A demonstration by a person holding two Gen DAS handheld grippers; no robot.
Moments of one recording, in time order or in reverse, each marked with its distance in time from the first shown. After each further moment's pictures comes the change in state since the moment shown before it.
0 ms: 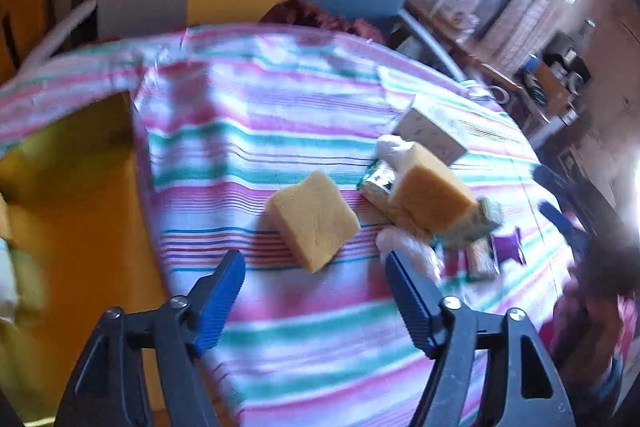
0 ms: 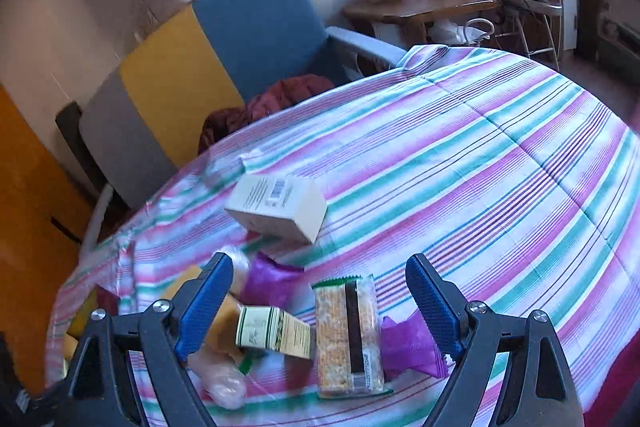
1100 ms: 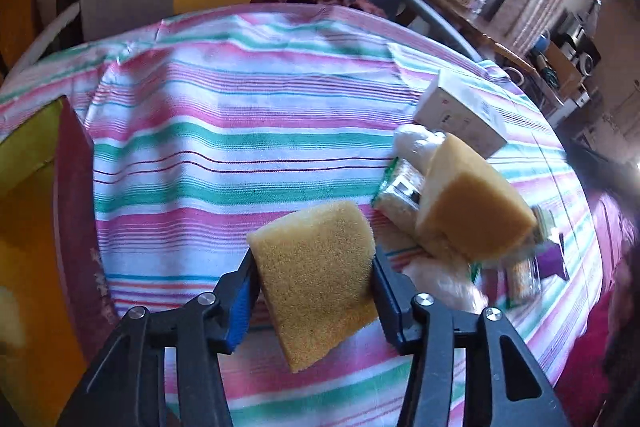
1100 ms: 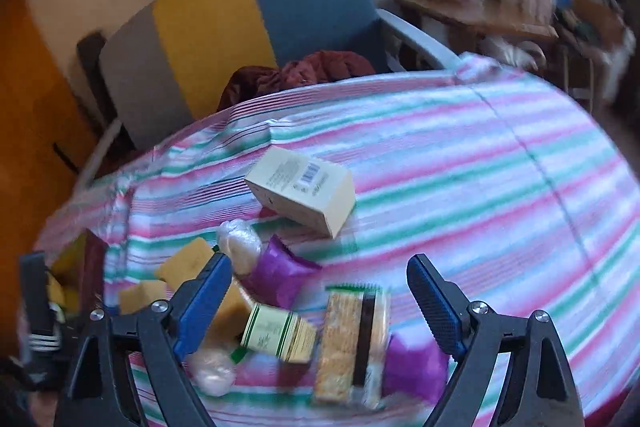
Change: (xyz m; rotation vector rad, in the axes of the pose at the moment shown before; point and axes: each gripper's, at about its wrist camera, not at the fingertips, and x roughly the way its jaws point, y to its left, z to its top) left arm 0.051 -0.011 0.015 0.083 0.003 0.032; right arm 0.029 0.043 0.012 -0.293 0.116 -0.005
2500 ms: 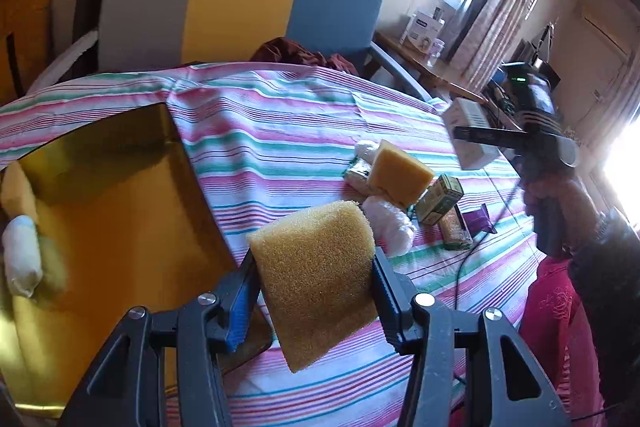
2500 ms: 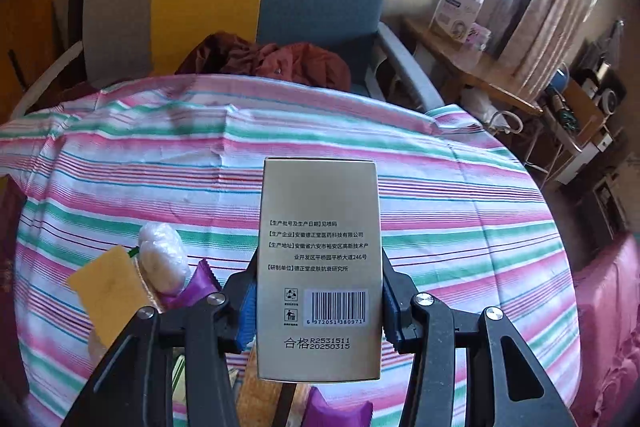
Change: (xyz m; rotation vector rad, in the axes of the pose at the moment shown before) left arm -0.130 0.029 -0.081 0.008 -0.191 -0.090; right arm 0.024 0.022 0.033 -0.229 0.043 -0.281
